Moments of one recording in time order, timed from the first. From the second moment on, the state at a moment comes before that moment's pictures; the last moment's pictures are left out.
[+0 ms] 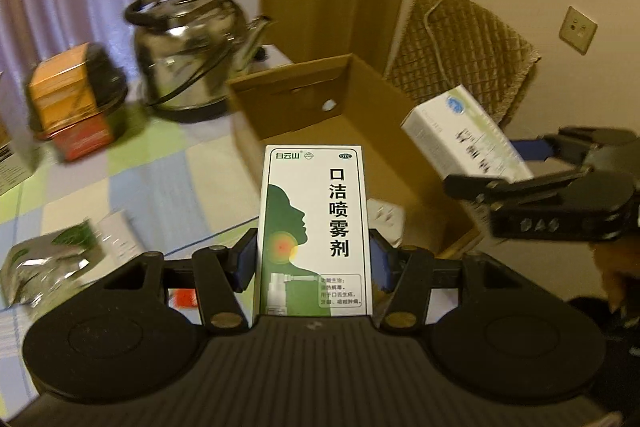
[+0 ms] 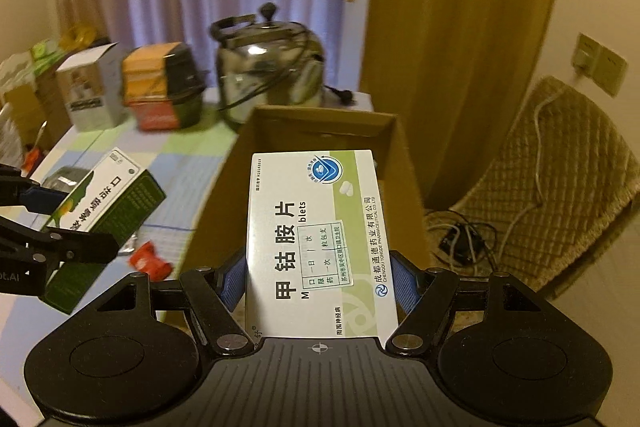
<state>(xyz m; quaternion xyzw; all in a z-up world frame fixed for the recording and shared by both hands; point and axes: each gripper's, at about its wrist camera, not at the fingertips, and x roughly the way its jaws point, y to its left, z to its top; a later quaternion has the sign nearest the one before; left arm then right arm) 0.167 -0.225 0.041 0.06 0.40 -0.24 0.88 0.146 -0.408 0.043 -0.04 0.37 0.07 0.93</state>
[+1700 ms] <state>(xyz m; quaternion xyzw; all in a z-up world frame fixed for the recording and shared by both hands) 0.223 -0.273 0.004 0.08 0.42 -0.25 0.87 0.176 -0.450 0.012 -0.01 0.38 0.05 0.92</state>
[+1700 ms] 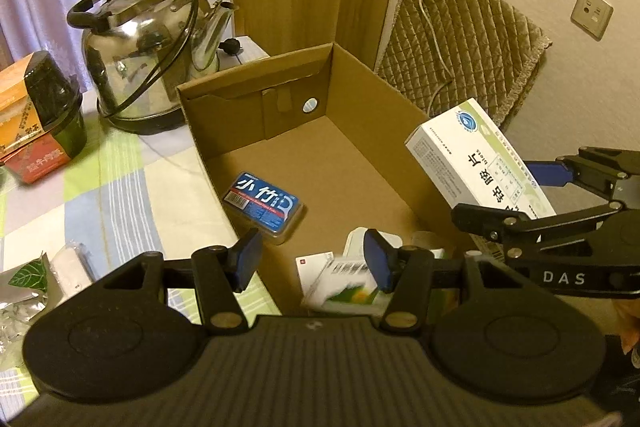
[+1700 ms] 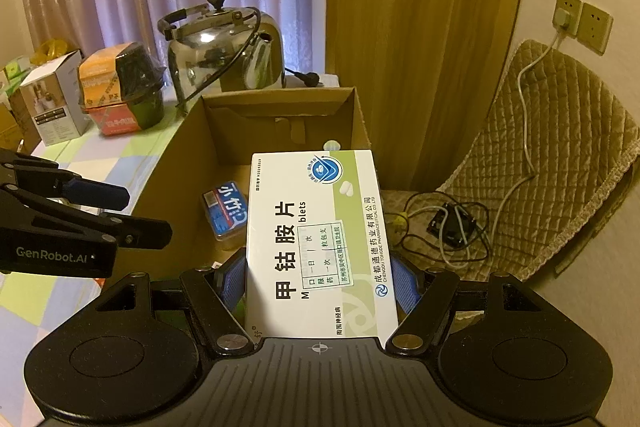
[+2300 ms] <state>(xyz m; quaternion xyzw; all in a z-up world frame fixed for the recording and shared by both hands) 0.215 -0.252 0.006 0.07 0.42 -0.24 0.87 0.180 -0.431 0.014 -0.02 0.38 0.07 0.92</state>
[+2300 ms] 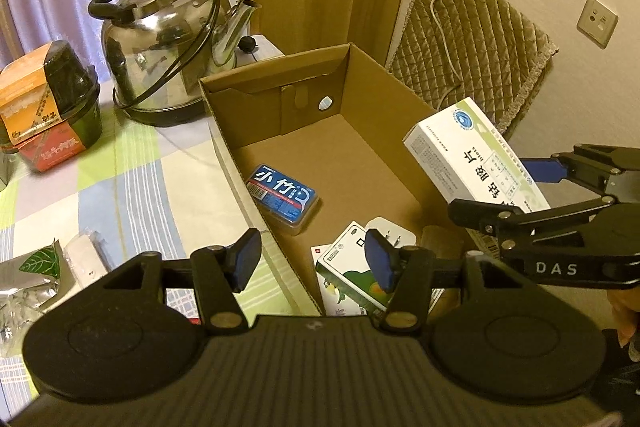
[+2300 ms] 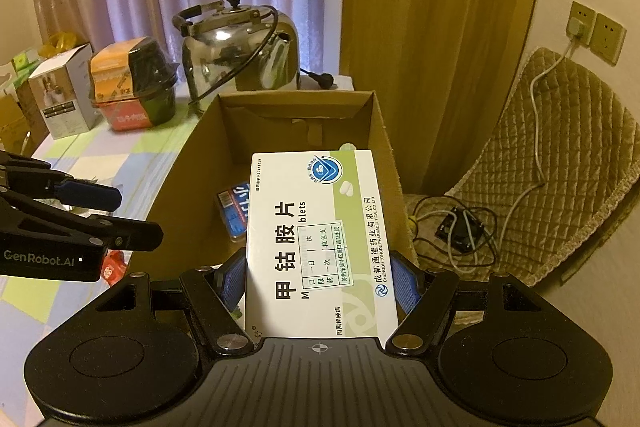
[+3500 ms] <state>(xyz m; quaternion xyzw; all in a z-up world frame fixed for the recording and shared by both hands) 0.216 -0.219 0.005 0.05 0.42 -0.22 0.88 0.204 -0.405 -0.008 -0.04 0.40 0.09 0.91</state>
